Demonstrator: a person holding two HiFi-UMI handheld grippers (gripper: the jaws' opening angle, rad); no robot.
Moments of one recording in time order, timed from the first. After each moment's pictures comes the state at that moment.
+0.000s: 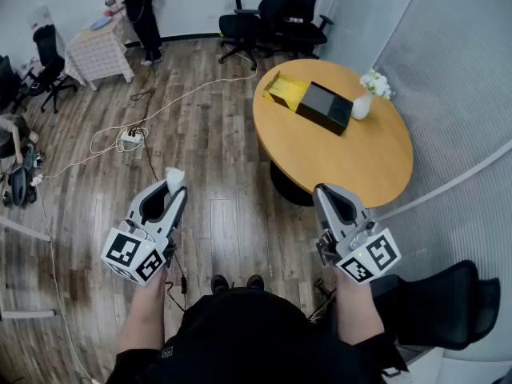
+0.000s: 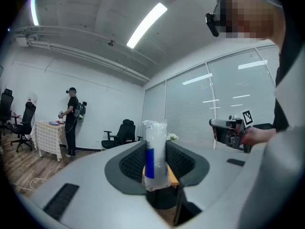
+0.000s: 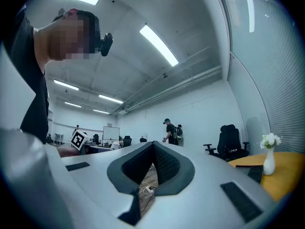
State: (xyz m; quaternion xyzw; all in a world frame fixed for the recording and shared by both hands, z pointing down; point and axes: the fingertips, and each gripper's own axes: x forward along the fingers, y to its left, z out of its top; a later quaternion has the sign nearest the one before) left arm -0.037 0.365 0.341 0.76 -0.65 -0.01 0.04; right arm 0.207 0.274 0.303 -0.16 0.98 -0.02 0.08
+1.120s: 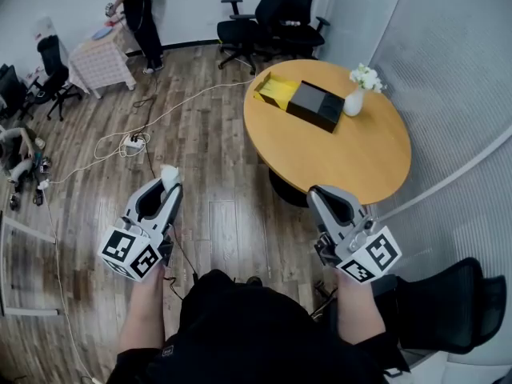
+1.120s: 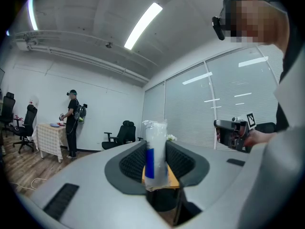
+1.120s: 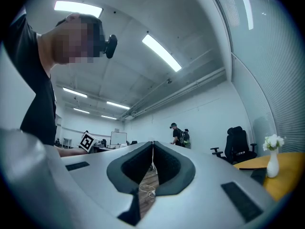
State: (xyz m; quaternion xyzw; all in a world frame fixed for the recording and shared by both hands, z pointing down) left arm 0.022 0.363 0.330 0.75 -0.66 -0.01 0.03; right arm 0.270 0.285 0.297 -0.12 0.99 -0.01 0.10
